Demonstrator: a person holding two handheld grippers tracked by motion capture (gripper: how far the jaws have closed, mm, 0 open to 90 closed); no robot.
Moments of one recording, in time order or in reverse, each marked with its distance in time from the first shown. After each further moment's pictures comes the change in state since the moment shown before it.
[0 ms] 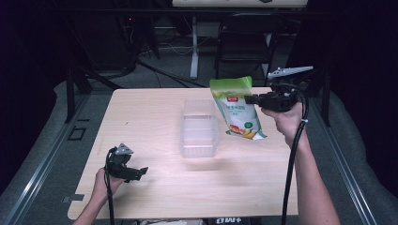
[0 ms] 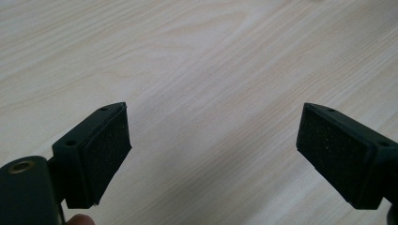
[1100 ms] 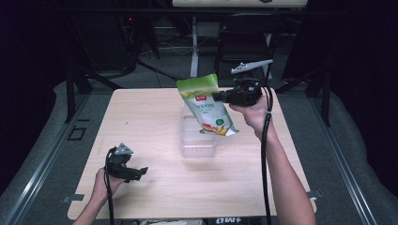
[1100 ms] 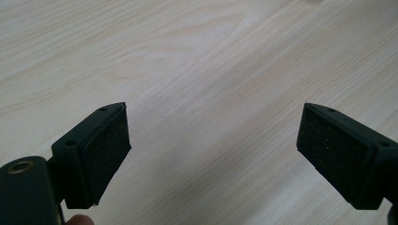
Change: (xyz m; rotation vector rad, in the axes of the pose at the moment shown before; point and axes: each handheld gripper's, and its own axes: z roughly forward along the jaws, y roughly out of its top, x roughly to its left) left arm 0.000 0.000 0.000 -0.009 -0.007 0.003; right arm 0.042 0.030 0.063 0.002 0.137 -0.076
